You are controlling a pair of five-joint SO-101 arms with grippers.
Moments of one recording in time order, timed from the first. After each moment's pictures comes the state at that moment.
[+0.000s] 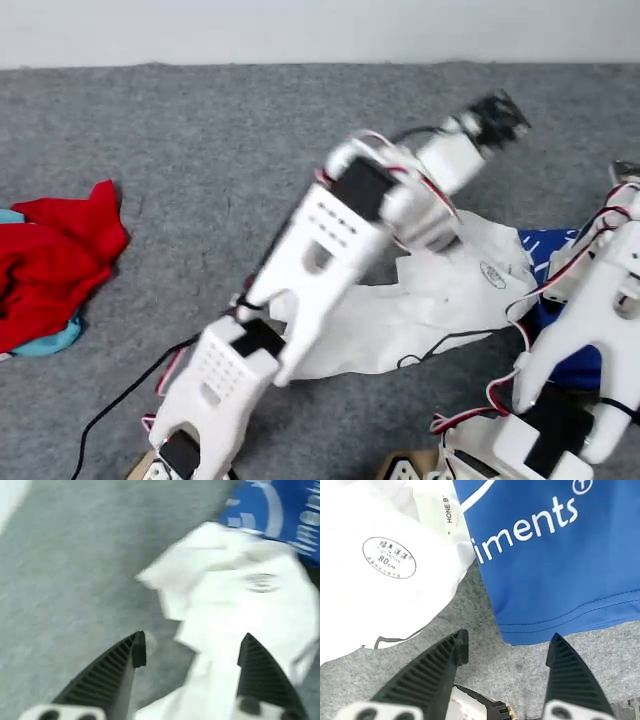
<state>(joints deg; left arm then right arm) 36.0 38.4 -69.6 99.6 -11.7 32.3 -6.8 1.8 100.5 15.5</state>
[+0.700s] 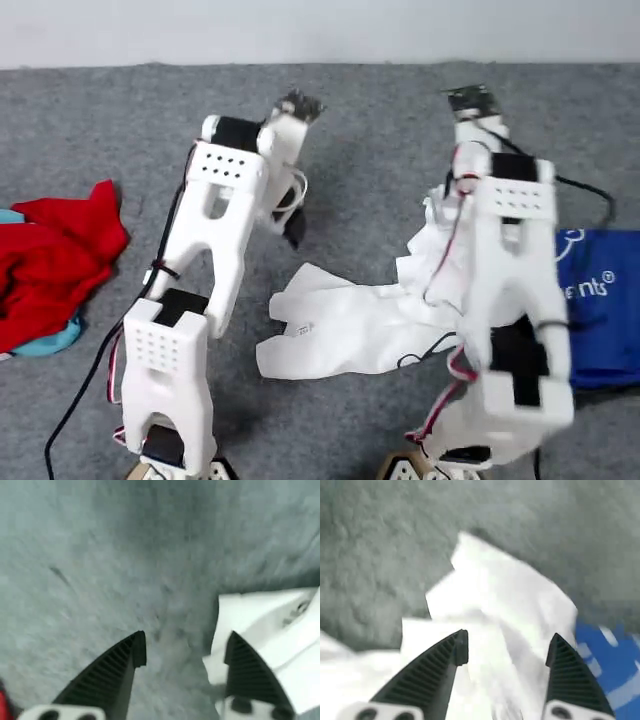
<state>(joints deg) 11.9 34.5 -32.7 99.6 -11.3 2.5 8.5 -0.1 69.5 15.5</state>
